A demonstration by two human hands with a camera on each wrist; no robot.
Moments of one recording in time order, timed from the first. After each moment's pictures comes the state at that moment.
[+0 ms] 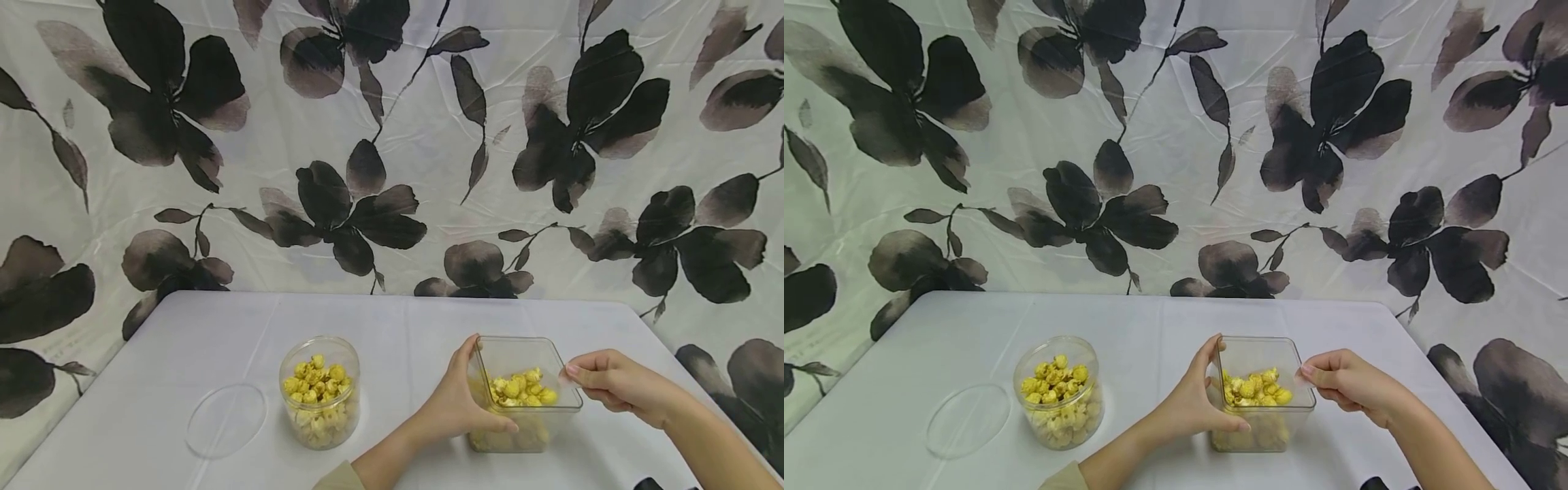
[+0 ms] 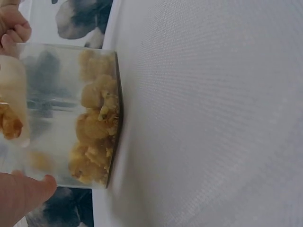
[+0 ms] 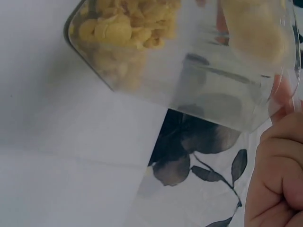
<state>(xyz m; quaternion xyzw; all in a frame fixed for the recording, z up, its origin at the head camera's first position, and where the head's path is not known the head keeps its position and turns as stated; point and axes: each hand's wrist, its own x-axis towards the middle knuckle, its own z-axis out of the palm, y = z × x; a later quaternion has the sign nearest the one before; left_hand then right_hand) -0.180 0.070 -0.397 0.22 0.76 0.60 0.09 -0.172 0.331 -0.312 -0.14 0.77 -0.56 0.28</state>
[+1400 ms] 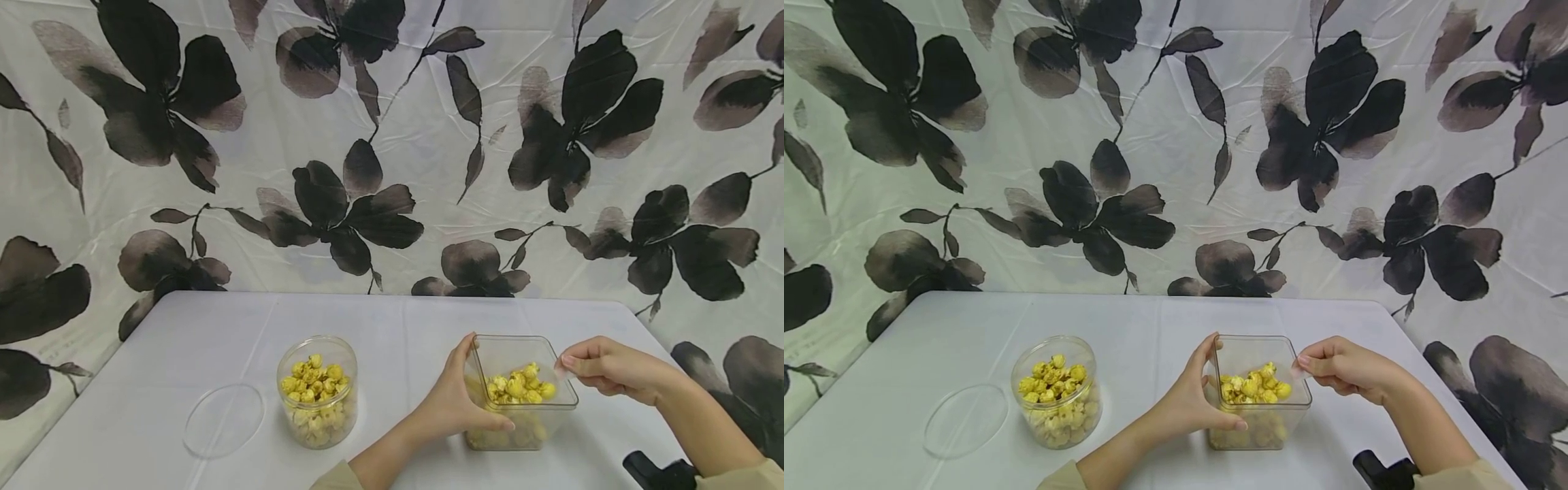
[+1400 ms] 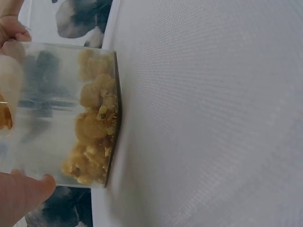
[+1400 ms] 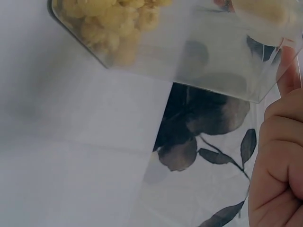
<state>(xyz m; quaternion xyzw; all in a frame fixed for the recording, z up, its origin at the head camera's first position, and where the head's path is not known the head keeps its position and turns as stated) -0.180 0.071 -0.399 0.22 0.77 0.60 0.09 -0.191 0.338 -0.309 -0.20 0.75 -0.55 0.31</state>
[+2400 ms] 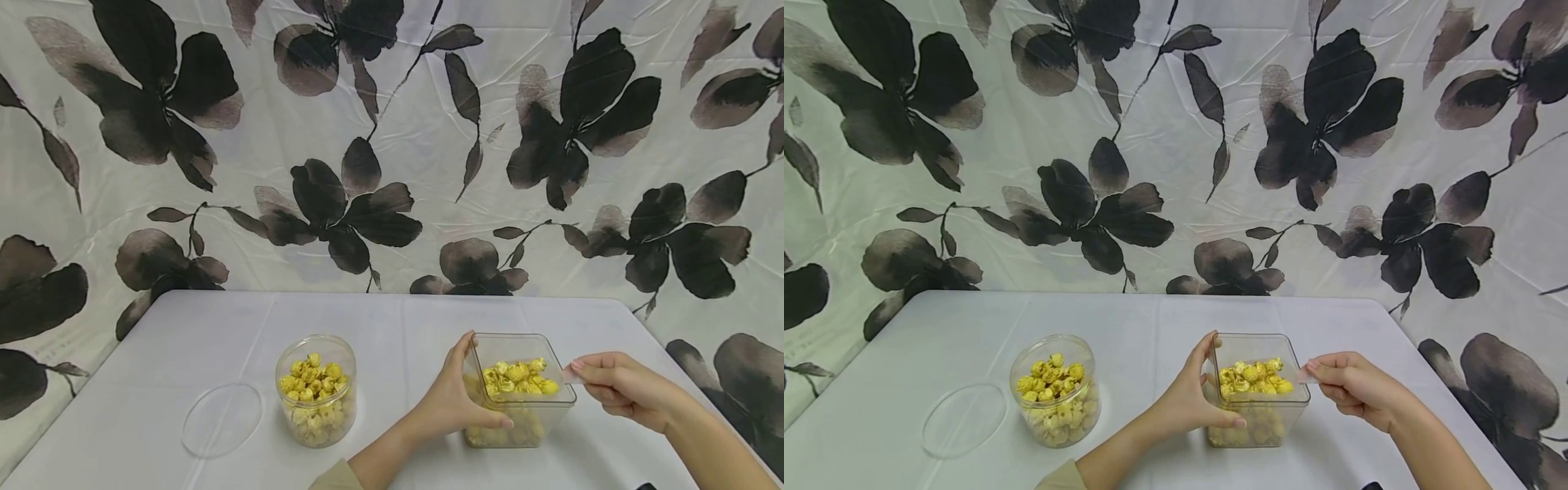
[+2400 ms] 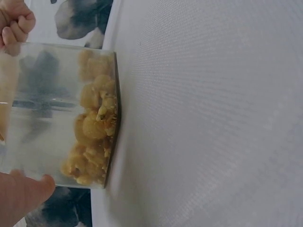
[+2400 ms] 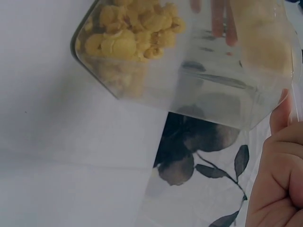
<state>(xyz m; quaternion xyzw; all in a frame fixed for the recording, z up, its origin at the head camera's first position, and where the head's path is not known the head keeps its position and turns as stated) -0.180 0.070 -0.400 0.22 0.76 0.60 0.09 -0.164 0.342 -0.319 -0.09 0.71 -0.63 0.29</state>
